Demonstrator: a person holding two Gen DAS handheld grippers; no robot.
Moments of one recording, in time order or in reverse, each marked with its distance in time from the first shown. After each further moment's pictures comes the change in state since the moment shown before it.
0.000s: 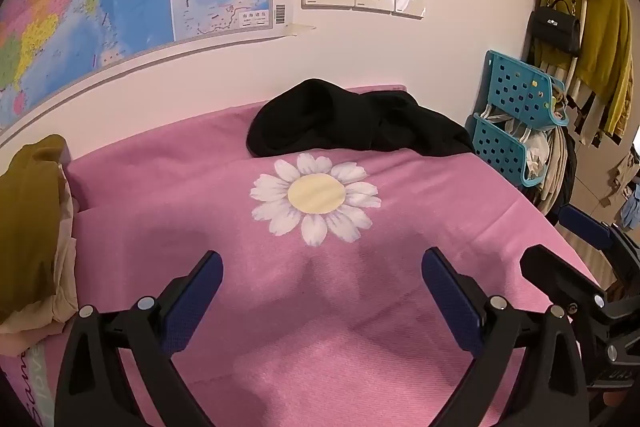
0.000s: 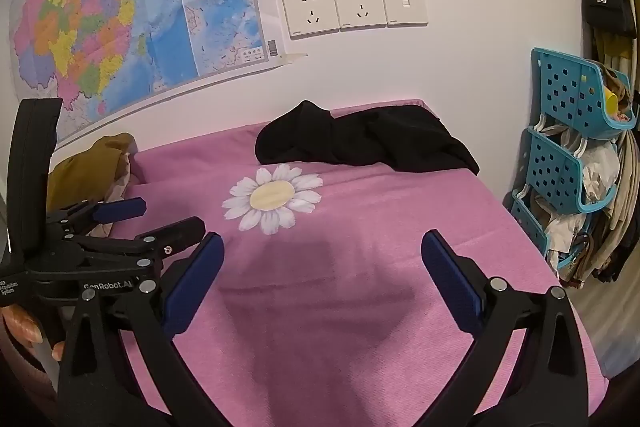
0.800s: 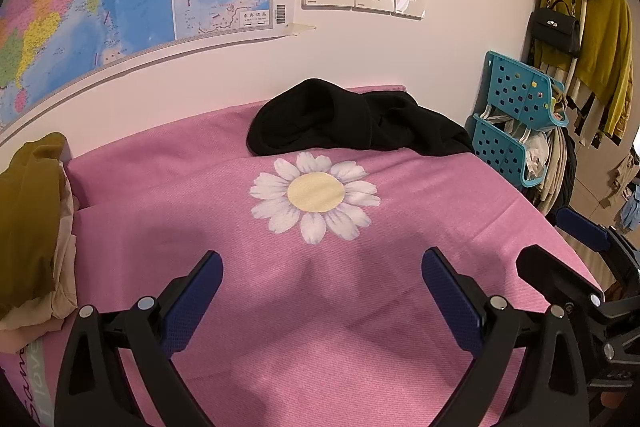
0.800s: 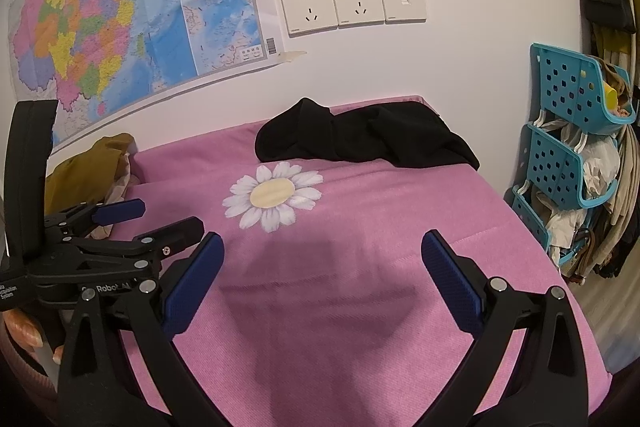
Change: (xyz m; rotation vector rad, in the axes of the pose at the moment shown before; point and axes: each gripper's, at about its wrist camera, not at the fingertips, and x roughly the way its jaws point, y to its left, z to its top) left arm -0.007 0.003 -0.002 -0.008 -0.005 0.000; right arm 0.000 -0.002 -0.004 0.014 0.016 0.004
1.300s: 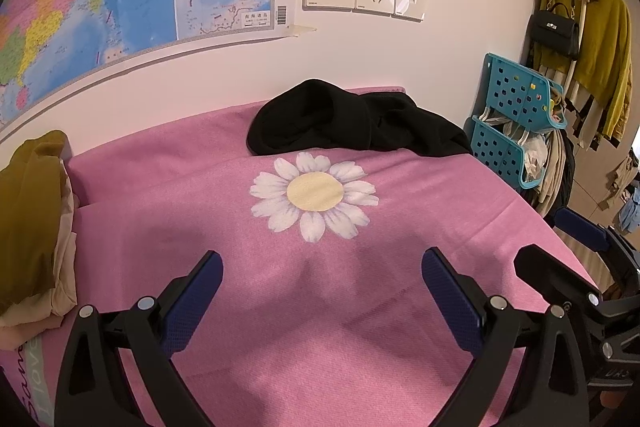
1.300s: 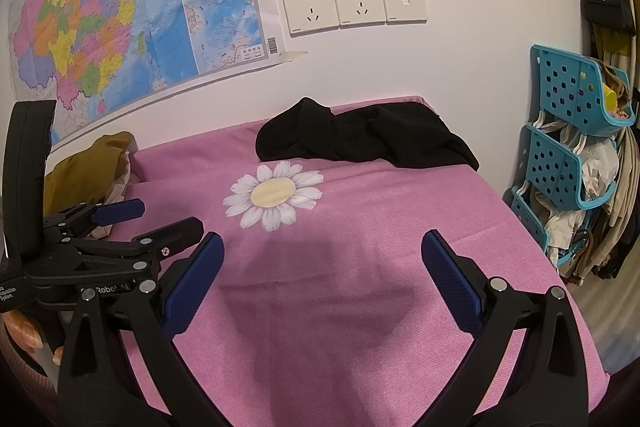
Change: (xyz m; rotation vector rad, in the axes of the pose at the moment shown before) left arm -0.001 -0.003 -0.002 -0.003 -0.009 -0.001; right arm -0.001 0.002 0.000 -0.004 -0.002 -0.007
